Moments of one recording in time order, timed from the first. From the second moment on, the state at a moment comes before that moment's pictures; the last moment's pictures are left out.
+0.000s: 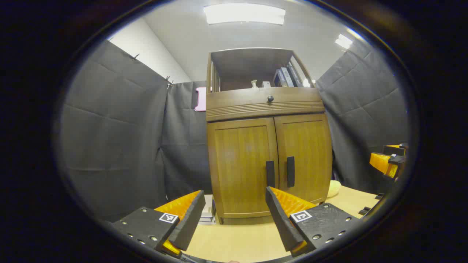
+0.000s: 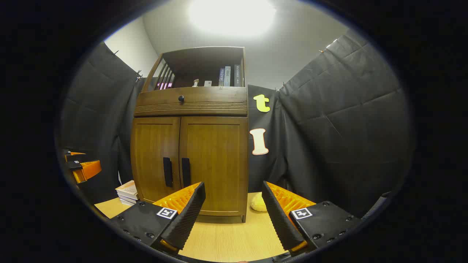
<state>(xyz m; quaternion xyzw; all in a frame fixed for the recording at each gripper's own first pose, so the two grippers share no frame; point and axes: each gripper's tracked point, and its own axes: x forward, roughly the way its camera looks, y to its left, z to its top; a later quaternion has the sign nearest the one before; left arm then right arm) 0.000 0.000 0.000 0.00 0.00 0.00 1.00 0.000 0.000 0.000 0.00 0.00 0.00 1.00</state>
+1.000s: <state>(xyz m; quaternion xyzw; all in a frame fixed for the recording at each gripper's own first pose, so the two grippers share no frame) -0.005 0.003 0.001 0.01 -0.01 0.02 1.00 0.023 0.029 -0.009 0.01 0.01 0.03 1.00</state>
